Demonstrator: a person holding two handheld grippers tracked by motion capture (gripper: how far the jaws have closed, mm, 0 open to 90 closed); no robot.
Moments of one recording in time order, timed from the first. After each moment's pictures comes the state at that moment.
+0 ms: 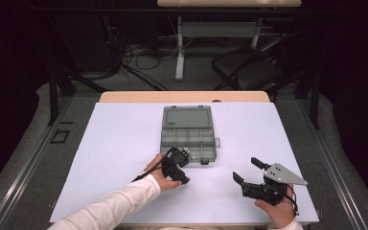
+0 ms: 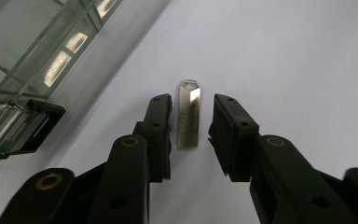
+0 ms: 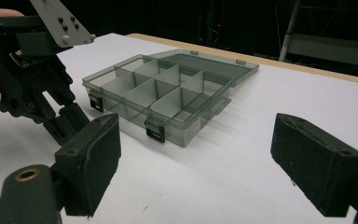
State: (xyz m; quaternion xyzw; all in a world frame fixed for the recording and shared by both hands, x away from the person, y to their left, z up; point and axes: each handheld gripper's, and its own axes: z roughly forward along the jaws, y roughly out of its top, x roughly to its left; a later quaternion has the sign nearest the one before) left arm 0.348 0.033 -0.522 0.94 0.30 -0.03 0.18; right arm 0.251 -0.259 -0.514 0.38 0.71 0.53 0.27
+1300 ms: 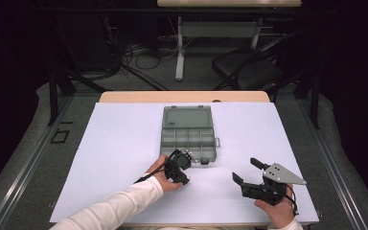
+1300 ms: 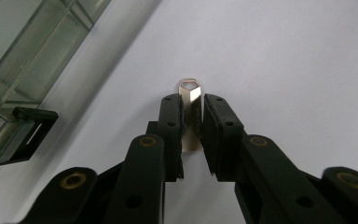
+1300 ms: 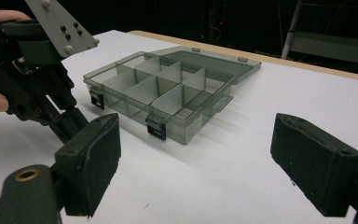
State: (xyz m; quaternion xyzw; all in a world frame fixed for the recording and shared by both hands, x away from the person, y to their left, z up) left arm 0.344 0.026 -0.528 0.95 0.28 -0.01 0.16; right arm 0.251 -0.258 -0.515 0.38 0.71 0.53 0.26
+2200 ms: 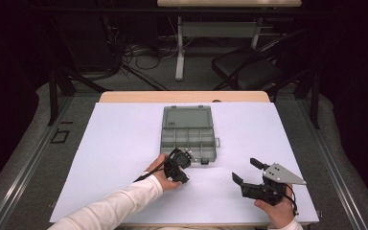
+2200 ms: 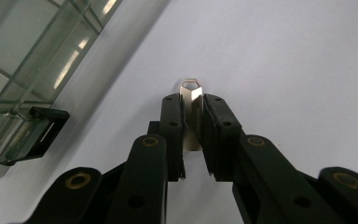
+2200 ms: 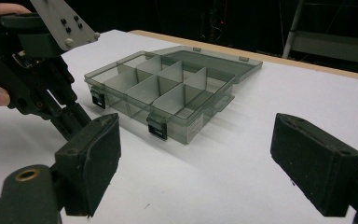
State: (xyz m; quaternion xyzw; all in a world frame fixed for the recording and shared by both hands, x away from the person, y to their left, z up) left arm 0.346 0.027 -0.522 0.95 0.28 0.00 0.16; right arm 0.251 -0.258 -0.516 0.38 0.71 0.53 0.26
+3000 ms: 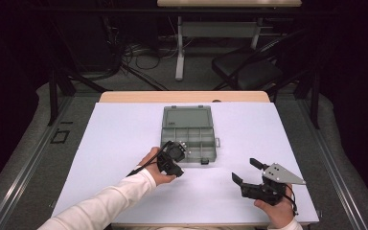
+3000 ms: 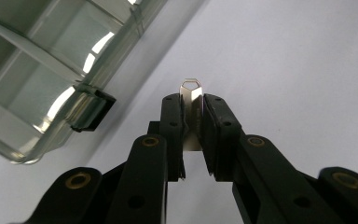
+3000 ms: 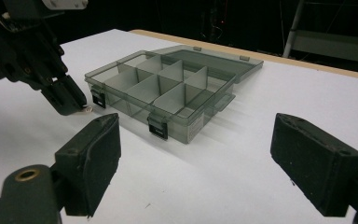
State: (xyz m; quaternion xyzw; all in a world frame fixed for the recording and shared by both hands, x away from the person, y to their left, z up) left arm 0.351 0.045 -0.494 0.94 0.29 0.01 0.17; right arm 0.252 -0.257 -0.516 0.38 0.71 0.53 0.26
